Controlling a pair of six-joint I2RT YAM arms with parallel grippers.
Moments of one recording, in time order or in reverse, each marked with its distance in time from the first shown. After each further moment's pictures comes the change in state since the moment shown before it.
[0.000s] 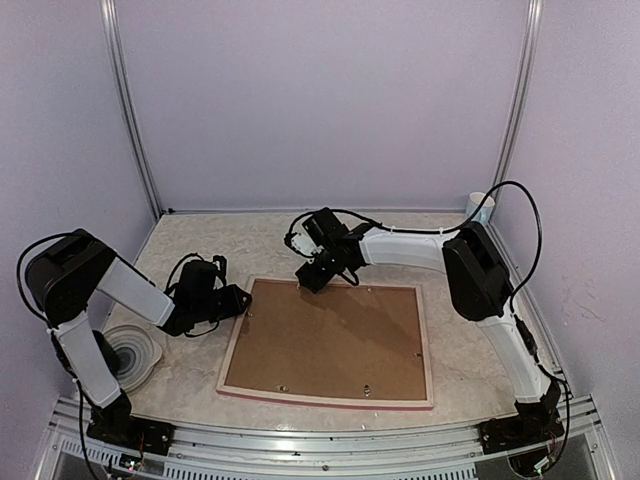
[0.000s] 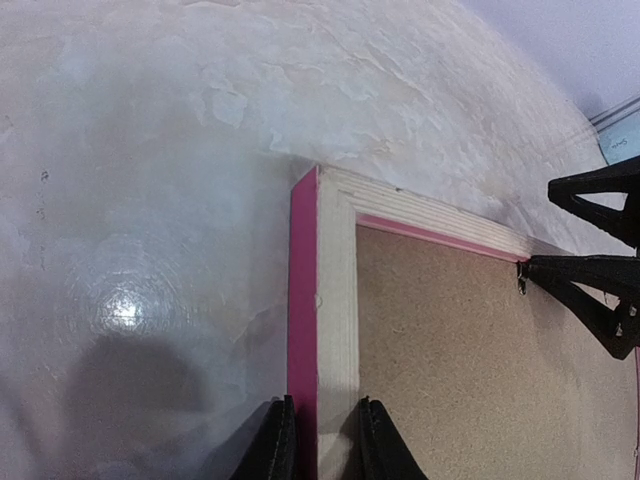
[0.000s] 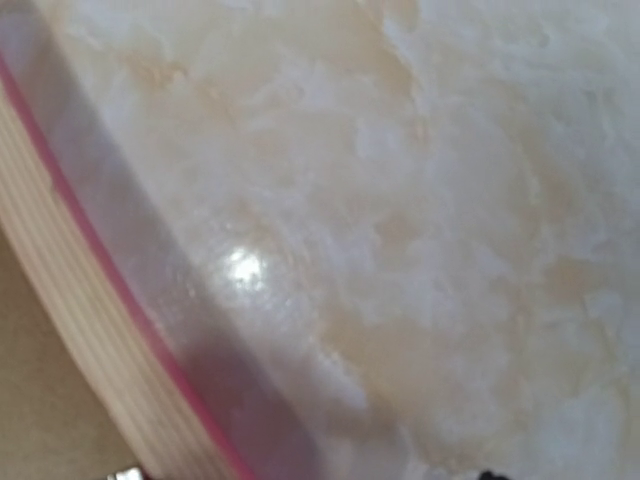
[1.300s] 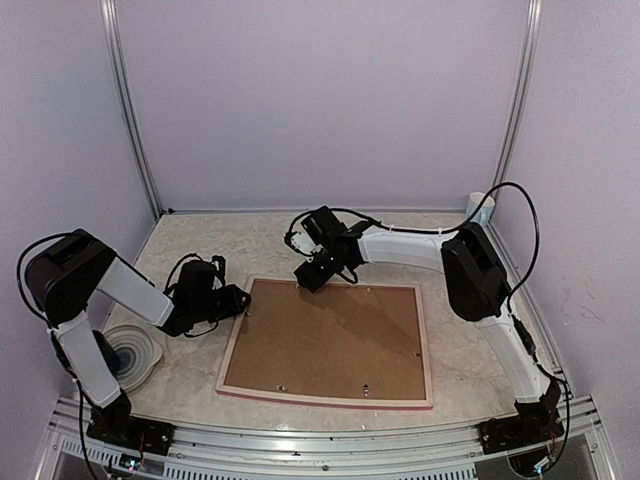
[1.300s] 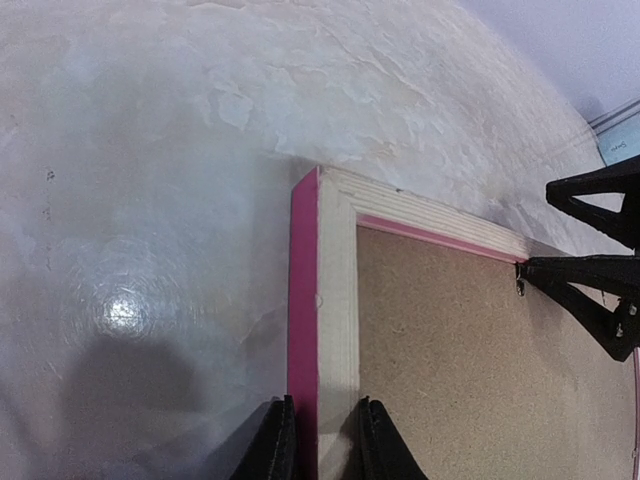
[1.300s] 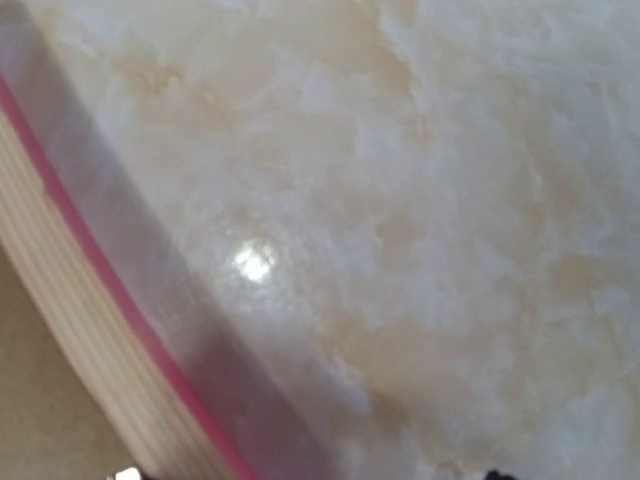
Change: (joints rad) left arm 0.006 0.000 -0.006 0.011 0.005 -0.003; right arm -0.002 0.023 0.051 -0.048 -0.006 0.027
